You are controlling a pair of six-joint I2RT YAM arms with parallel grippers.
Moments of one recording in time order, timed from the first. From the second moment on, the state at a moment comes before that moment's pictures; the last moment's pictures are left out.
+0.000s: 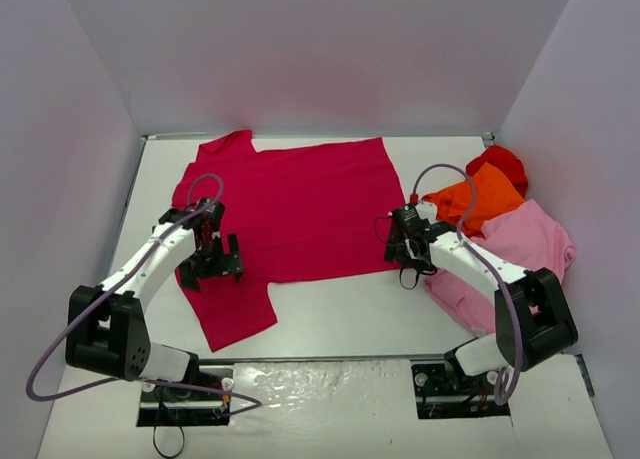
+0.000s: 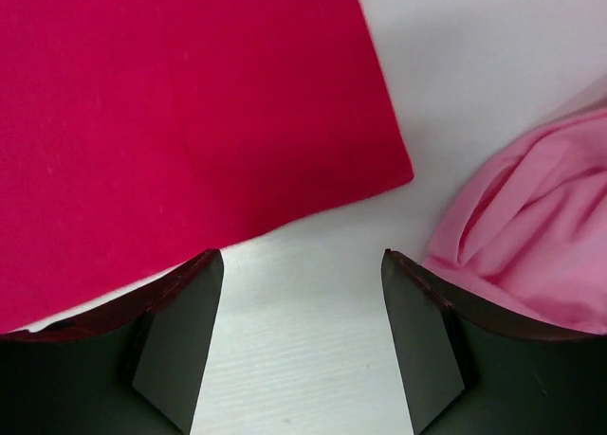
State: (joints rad) left arm -0.23 1.38 1.00 -1.05 -0.08 -0.50; right arm 0.43 1.41 0.80 -0.55 0.31 0.63
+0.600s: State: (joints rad) left arm -0.51 1.32 0.87 -1.04 0.09 -0.70; right arm 0.30 1.58 0.83 -0.40 0.20 0.52
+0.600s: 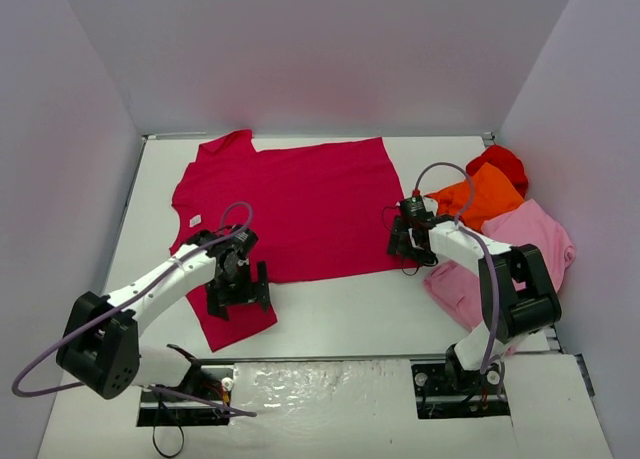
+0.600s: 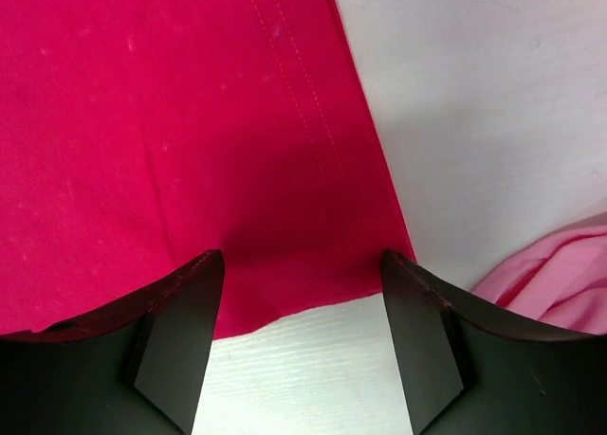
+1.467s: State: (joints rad) left arm -0.62 1.18 0.81 -1.21 -0.03 -0.81; right arm 0.25 1.55 0.79 -0.39 0.30 0.50
